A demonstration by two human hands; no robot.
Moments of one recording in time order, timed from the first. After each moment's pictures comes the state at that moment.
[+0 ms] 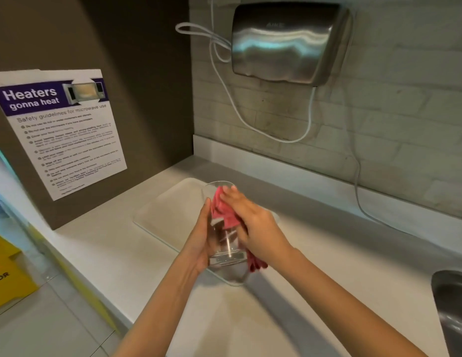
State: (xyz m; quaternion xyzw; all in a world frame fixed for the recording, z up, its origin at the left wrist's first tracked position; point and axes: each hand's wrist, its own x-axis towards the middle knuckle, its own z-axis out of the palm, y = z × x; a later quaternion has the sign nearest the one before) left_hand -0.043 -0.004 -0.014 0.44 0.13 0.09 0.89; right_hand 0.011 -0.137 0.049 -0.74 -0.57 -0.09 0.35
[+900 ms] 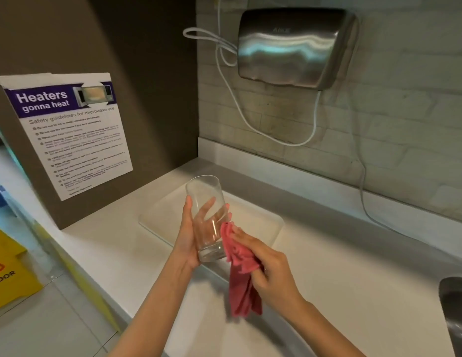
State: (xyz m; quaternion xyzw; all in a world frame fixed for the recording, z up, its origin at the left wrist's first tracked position) left_hand -0.054 0.016 -0.006 0.33 0.14 0.15 0.92; right_hand -0.029 -0.168 0.007 -0.67 -0.51 -0.02 0.54
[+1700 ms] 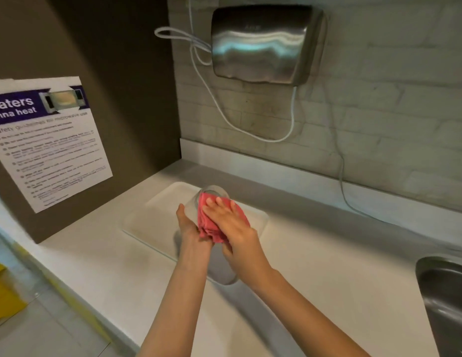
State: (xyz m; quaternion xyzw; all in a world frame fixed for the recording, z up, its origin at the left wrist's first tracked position) left_hand -0.029 -0.030 0.035 0.16 0.30 0.19 0.92; right_hand -0.014 -0.134 0.024 -0.70 -0.54 -0.18 0.43
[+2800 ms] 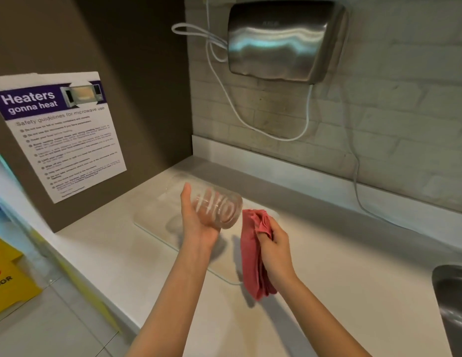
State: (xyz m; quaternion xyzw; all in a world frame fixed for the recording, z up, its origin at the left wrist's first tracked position) left_hand -0.036 -0.013 0.034 0.17 0.23 0.26 0.92; right_hand 0.004 -0.152 -0.005 -0.69 -0.18 0.06 0.70
